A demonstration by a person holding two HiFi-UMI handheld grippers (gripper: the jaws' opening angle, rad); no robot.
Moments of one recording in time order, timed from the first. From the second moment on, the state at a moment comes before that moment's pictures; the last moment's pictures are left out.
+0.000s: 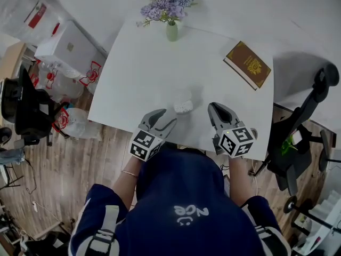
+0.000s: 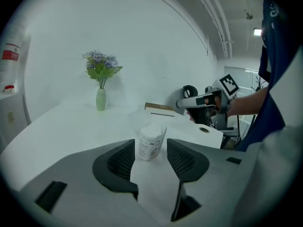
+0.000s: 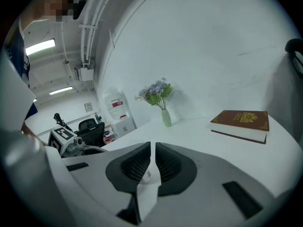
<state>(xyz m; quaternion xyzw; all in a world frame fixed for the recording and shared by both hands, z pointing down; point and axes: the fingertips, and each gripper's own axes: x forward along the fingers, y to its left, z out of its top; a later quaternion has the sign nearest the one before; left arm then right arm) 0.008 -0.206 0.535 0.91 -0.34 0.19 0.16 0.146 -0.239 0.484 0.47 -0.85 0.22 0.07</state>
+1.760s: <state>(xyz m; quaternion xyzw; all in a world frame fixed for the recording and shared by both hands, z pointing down) 0.041 -0.242 0.586 0.93 -0.18 0.29 0.12 0.052 -0.332 0.535 0.20 -0.88 0.38 0.21</state>
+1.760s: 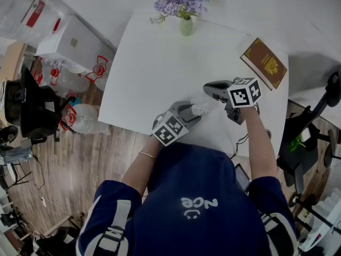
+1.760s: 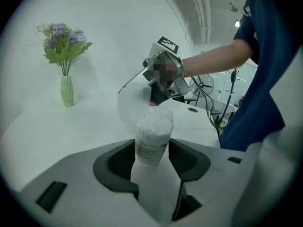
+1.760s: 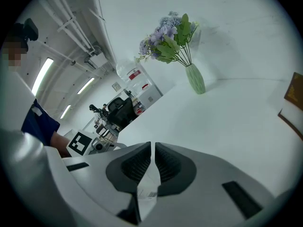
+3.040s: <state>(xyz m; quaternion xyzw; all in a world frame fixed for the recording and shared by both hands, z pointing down) 0.043 -0.238 0.586 0.93 -0.19 0.29 0.11 0.041 -0.259 0.515 0.23 -0.92 0.23 0.23</state>
